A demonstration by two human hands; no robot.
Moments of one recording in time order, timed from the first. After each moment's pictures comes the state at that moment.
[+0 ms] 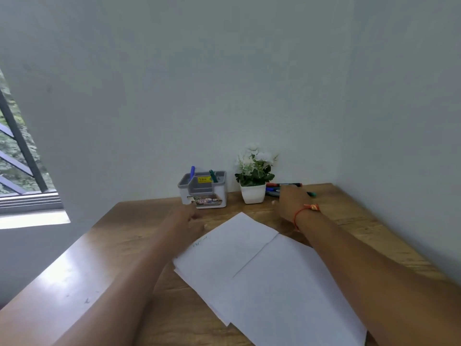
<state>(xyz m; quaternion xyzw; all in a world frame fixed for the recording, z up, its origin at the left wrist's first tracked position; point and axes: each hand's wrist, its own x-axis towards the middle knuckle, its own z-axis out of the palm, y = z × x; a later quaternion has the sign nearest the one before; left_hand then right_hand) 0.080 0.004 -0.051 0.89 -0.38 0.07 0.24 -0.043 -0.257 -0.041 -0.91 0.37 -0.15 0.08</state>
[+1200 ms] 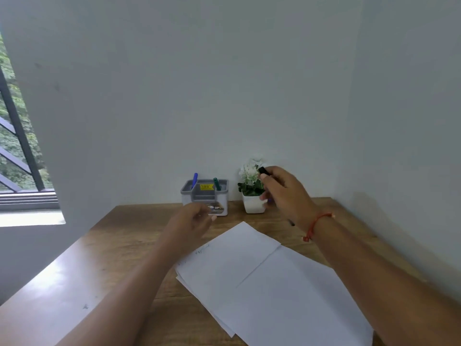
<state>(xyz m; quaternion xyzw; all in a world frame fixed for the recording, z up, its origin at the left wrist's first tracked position) 0.072 0.002 -0.042 0.82 -0.41 0.08 0.38 -0.066 -0.206 0.008 -0.76 0.11 -0.35 0.53</state>
